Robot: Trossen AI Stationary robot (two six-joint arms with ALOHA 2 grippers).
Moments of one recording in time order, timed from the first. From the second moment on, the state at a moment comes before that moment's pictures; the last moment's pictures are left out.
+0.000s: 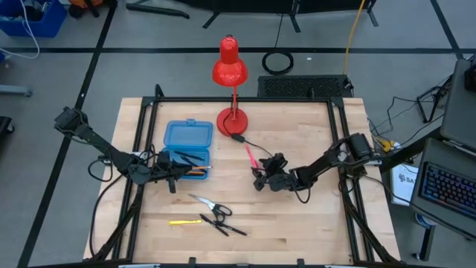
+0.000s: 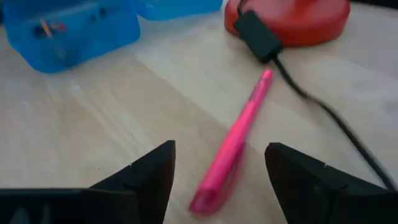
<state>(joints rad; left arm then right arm) -0.60 0.71 0.01 0.42 -0.81 -0.65 0.25 1.93 0.60 0.70 0.78 0.61</state>
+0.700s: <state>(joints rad) -0.60 0.71 0.01 0.41 -0.81 -0.66 0.23 2.02 0.62 0.62 0.79 0.62</state>
